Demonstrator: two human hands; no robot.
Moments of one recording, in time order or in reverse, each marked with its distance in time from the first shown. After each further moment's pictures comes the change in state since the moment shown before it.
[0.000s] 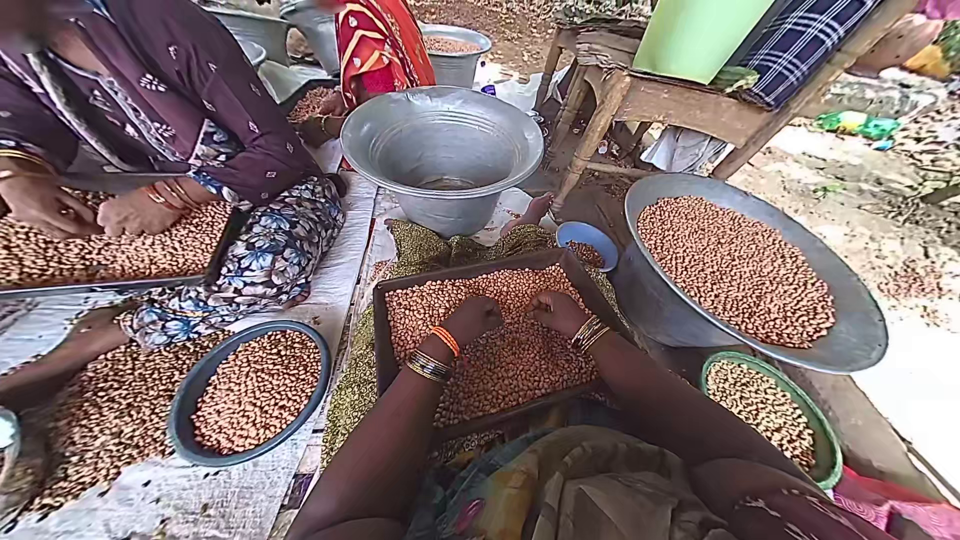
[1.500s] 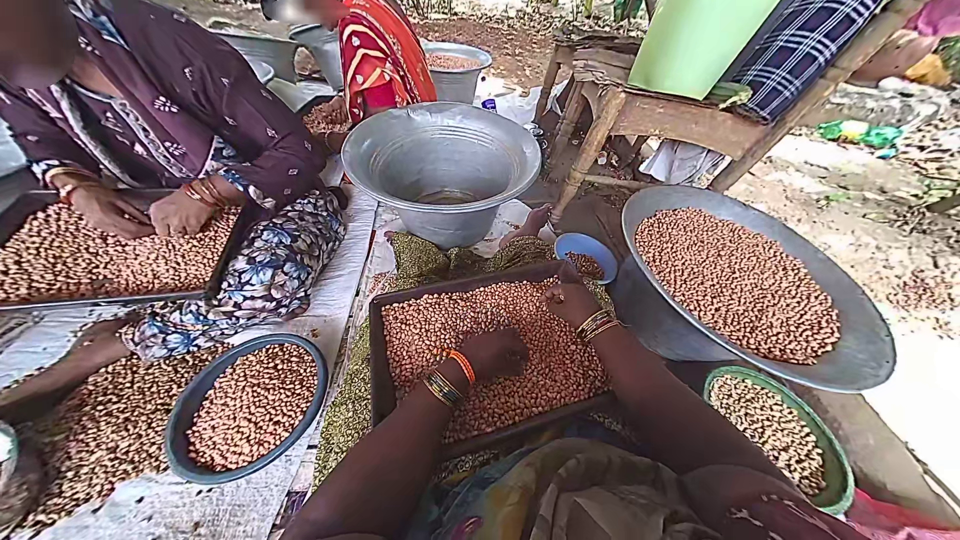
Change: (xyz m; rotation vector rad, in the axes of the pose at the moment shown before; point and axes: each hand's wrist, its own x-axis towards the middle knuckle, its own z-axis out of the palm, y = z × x) left_hand 0.013 0.012 0.039 0.266 -0.175 0.242; right_hand 0.023 0.019 -0.039 -0.186 0.158 0.069
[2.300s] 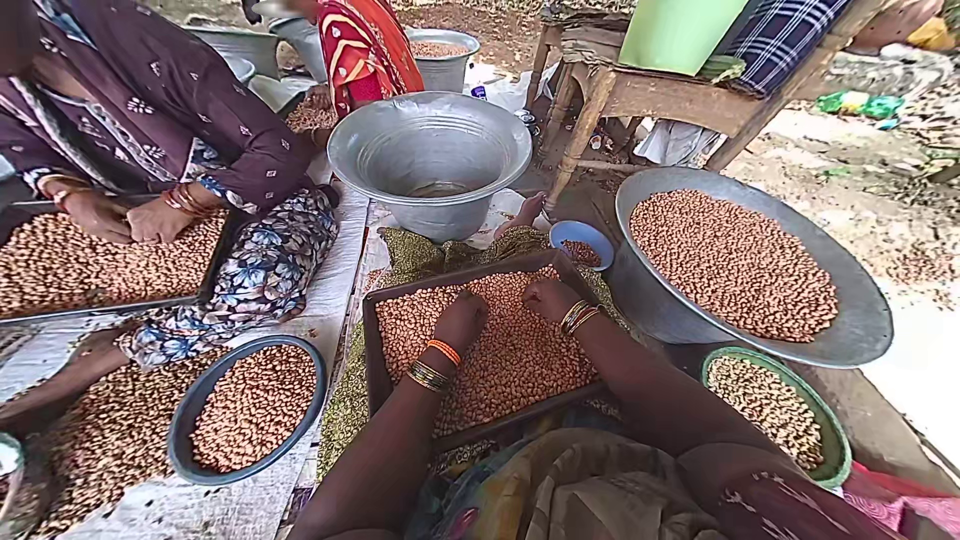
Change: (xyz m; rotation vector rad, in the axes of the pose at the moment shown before) left_hand -0.009 -0.015 -0.025 -0.019 0.329 -0.465; right_hand 0.006 -0.013 0.018 -0.087 -0.123 -0.109
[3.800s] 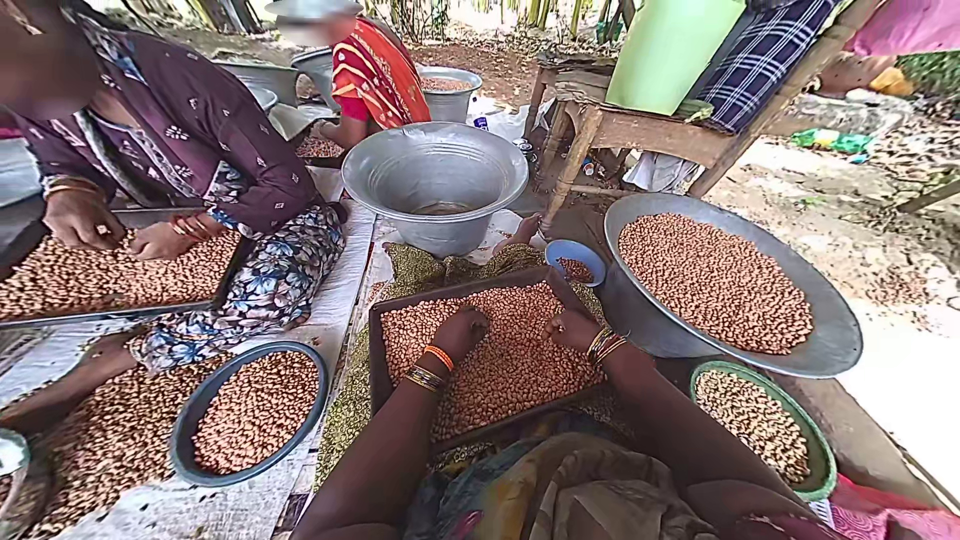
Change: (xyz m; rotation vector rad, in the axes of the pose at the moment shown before) left_hand 0.001 -0.016 0.006 -0.067 -0.003 0.171; right_hand -0.060 0.021 -0.011 0.111 -0.167 0.035
